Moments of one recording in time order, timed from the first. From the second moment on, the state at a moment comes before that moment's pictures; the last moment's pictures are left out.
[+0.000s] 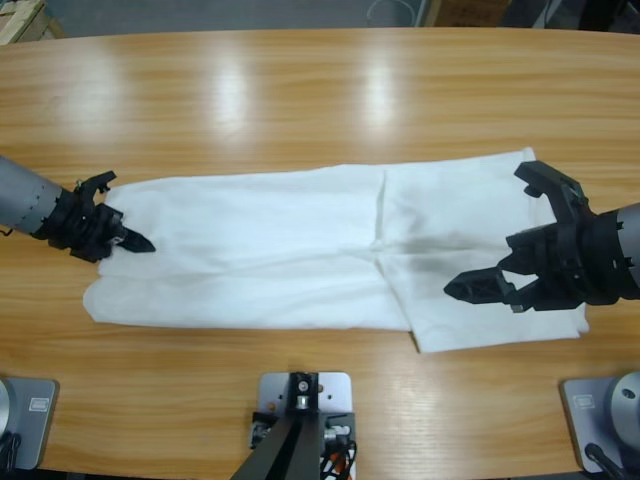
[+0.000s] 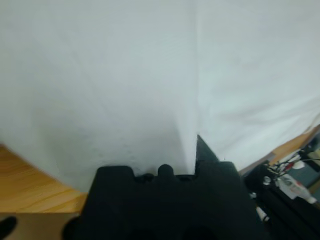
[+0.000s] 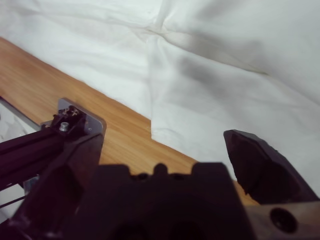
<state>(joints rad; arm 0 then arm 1) -0.25 1.81 -0.75 0.45 -0.46 -0.32 0.75 1.35 -0.78 0.56 0.26 0.45</state>
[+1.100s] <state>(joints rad) -0.17 1.72 -1.56 1.44 0.10 -0.06 0.75 1.35 -0.78 0.56 0.24 0.47</state>
